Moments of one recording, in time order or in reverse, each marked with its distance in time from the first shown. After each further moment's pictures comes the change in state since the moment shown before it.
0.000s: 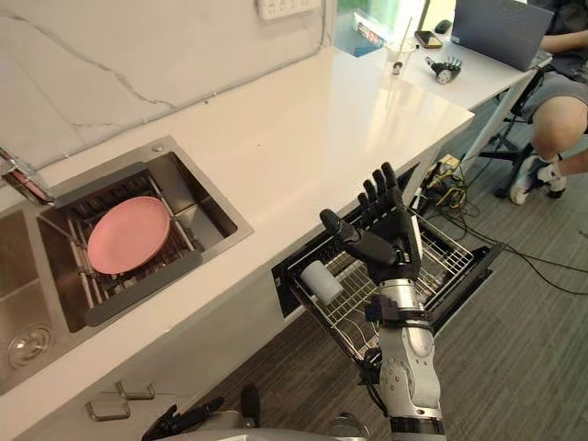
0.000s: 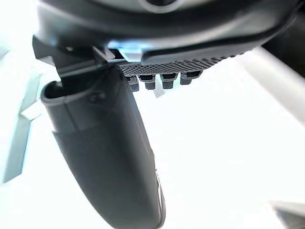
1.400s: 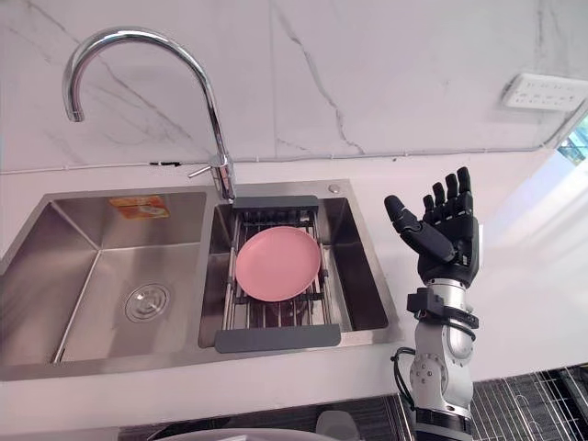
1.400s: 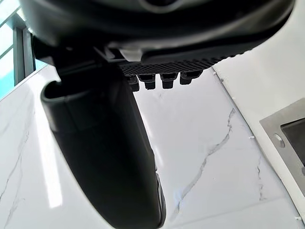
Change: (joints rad) left arm -0.052 0.057 -0.053 0.032 0.054 0.148 -0.154; right arm -0.034 -0.046 -0.203 0.099 0.070 0.005 -0.114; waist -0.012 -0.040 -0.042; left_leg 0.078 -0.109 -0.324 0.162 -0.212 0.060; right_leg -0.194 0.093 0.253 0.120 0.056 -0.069
